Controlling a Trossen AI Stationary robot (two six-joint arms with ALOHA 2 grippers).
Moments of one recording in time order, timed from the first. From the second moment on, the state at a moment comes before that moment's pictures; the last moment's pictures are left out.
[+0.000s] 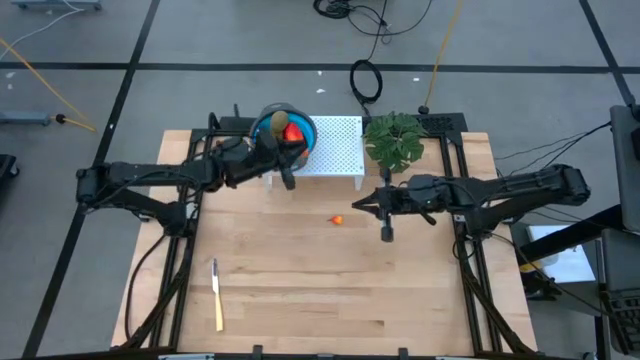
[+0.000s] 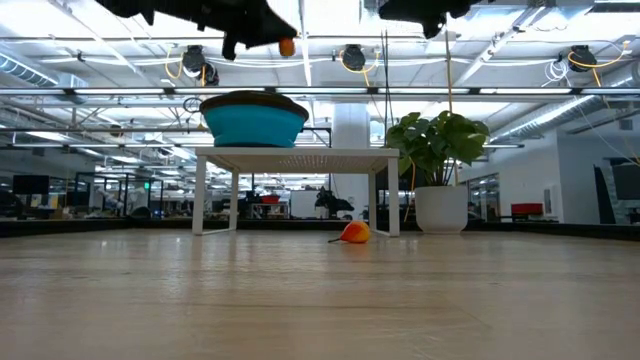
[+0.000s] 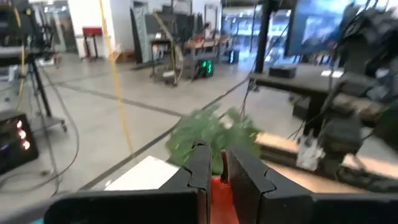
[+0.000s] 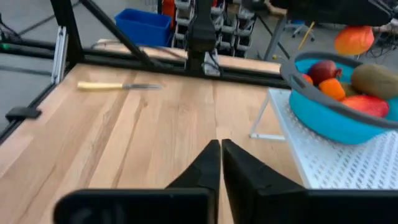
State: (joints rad) left arm 0.21 1.23 0.86 0.38 -0.25 -0.02; right arm 0.09 1.12 0.88 -0.06 0.13 -0.09
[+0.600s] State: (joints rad) left arm 0.37 1.24 1.14 -0.21 -0.20 0.05; right arm 0.09 0.81 0.57 0.12 0.13 0.00
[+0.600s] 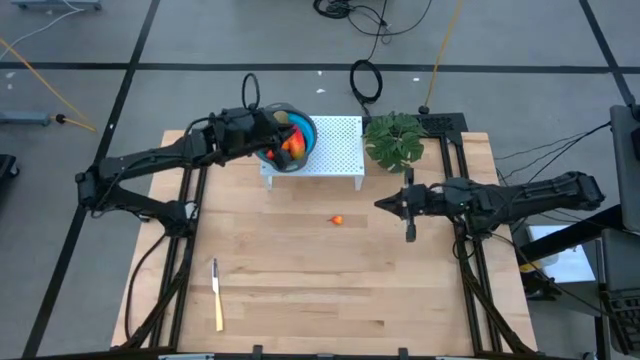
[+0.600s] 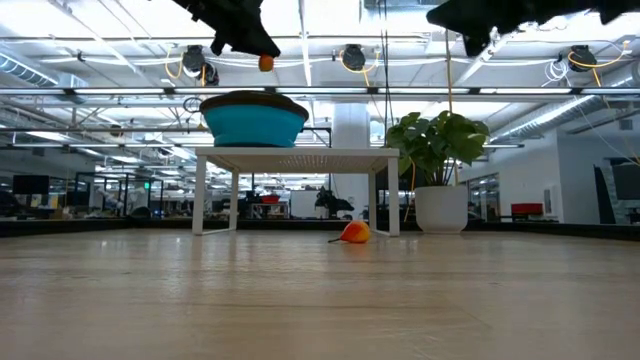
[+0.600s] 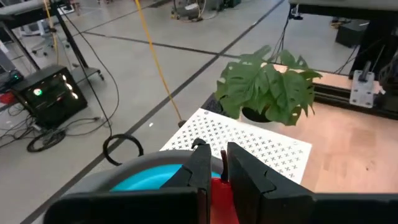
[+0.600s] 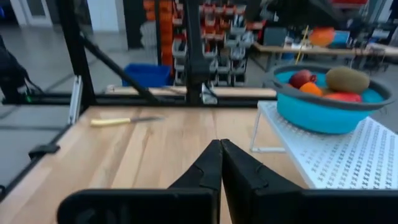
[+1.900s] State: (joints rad) left arm 0.37 1.39 1.14 -0.33 -0.23 -0.02; right arm 0.09 0.65 0.43 0.22 0.16 -0.02
